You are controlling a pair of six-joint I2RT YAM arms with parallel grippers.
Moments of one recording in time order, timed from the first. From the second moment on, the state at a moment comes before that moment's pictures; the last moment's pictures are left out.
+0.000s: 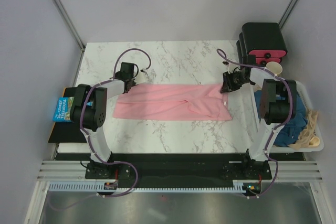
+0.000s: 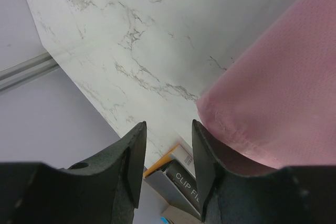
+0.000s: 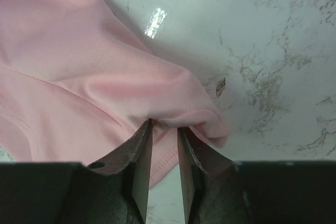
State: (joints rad) left arm -0.21 1.90 1.11 -0.05 -0.35 1.11; right arm -0.07 1.97 1.33 -0.55 -0.57 -0.40
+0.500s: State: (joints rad) left arm -0.21 1.90 1.11 -0.05 -0.36 1.11; right arm -0.07 1.99 1.37 -0.54 -0.63 -0.41
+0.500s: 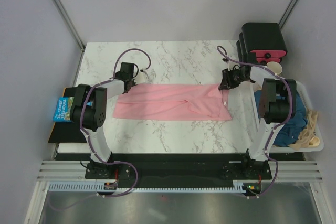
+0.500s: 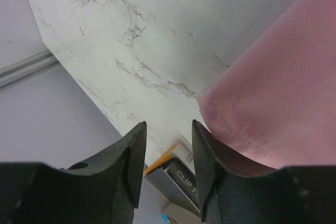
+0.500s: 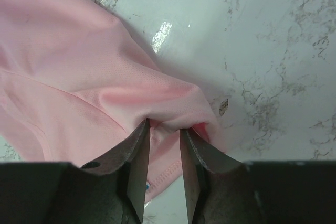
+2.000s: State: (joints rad) left arm -0.21 1.90 1.11 -0.05 -0.36 1.12; right arm -0.07 1.91 1.30 -0.70 -0.41 -0.65
